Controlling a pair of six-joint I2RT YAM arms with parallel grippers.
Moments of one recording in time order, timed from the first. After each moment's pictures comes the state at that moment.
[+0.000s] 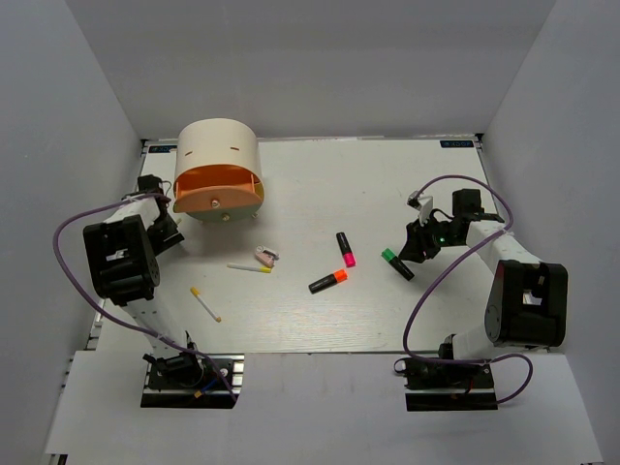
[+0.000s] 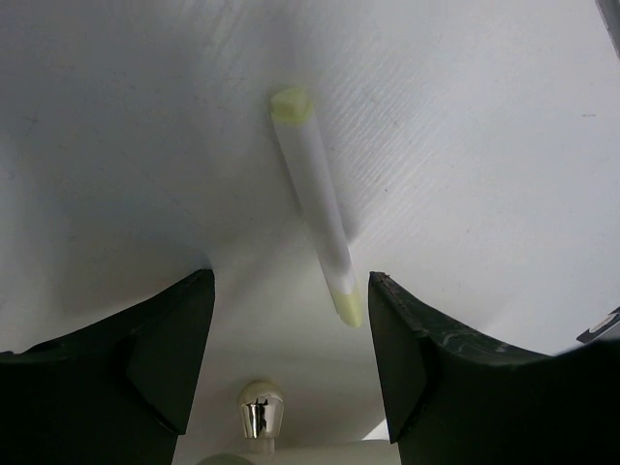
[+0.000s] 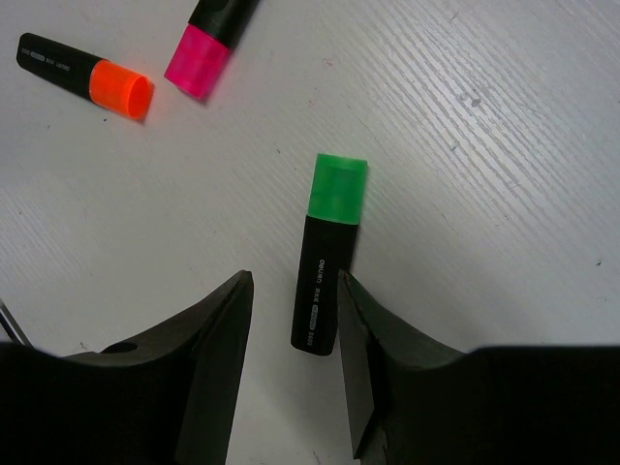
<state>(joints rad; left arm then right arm) 0.25 1.84 1.19 -0.66 -0.30 -1.99 -0.05 1.48 0.88 -0.59 -0.78 -0.64</state>
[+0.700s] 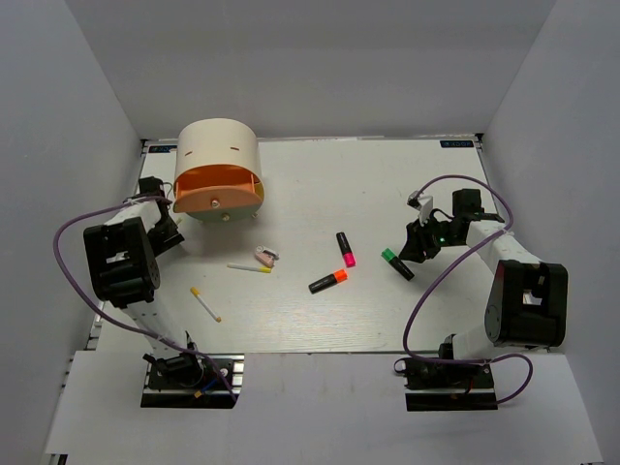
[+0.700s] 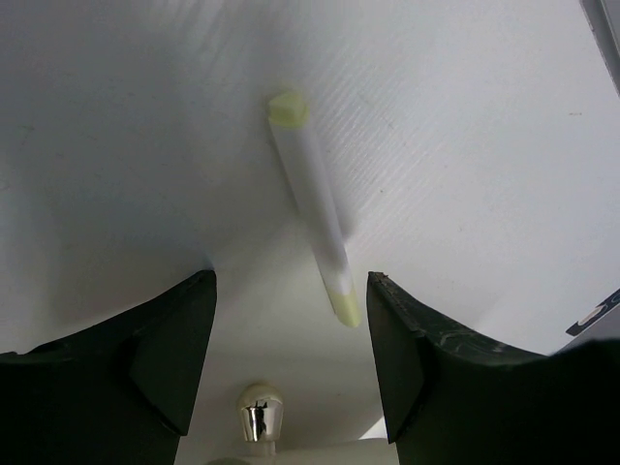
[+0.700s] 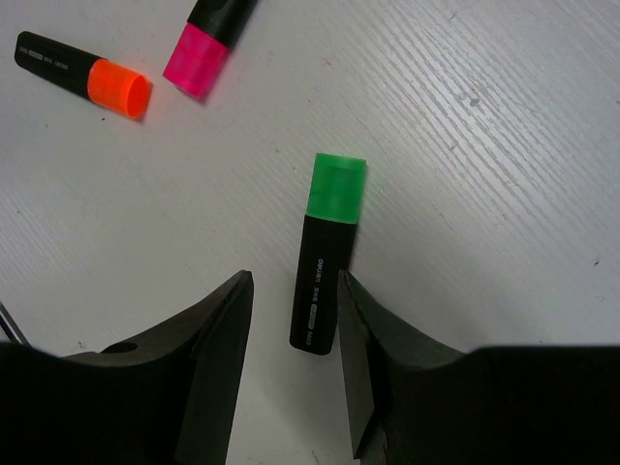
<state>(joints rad) 0.25 1.83 1.17 -0.62 -0.32 -1.99 -0.05 1.48 0.88 -0.59 -0.78 -0.65</state>
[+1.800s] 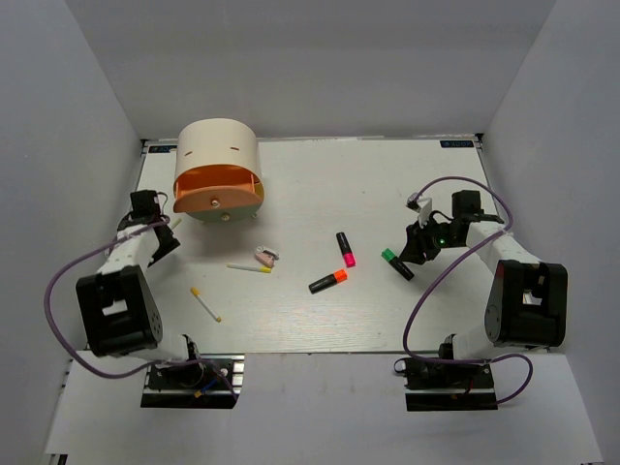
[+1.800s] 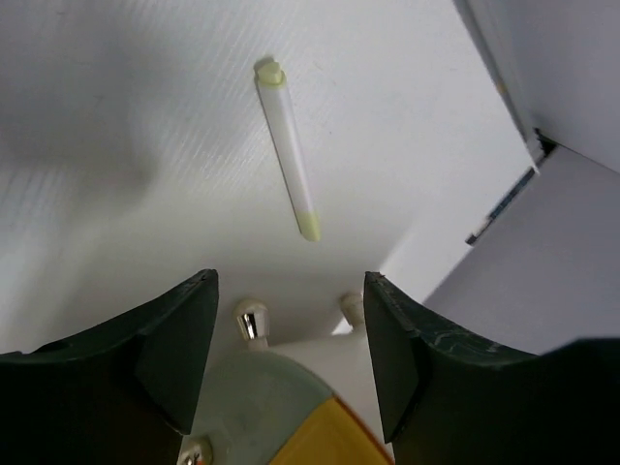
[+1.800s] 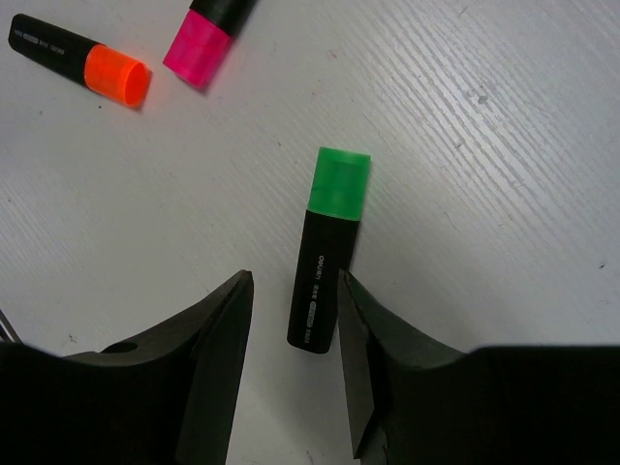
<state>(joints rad) 0.25 1.49 0.91 -0.48 -0.33 -1.99 -0.05 1.48 0.87 -0.59 -0.78 -0.68</state>
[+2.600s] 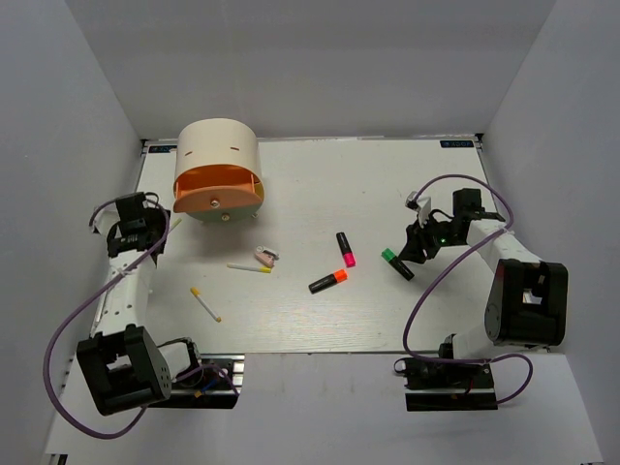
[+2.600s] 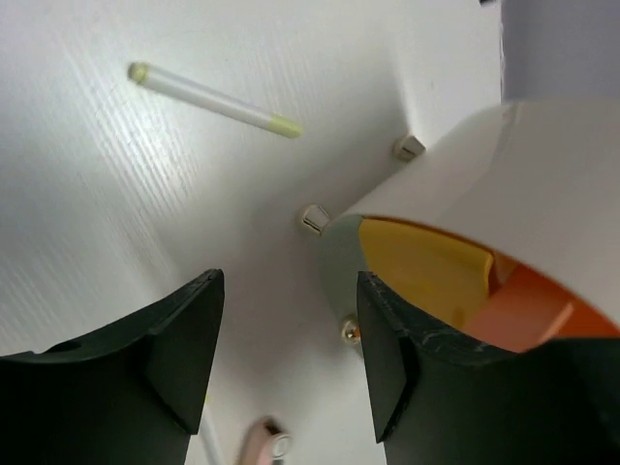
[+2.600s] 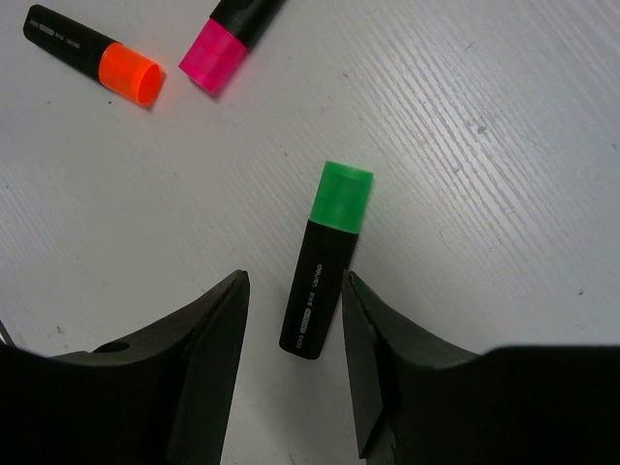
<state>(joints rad) 0.25 1.15 0.81 -0.40 -0.23 -1.22 -0.05 1.48 0.89 -0.61 -0.82 -0.77</state>
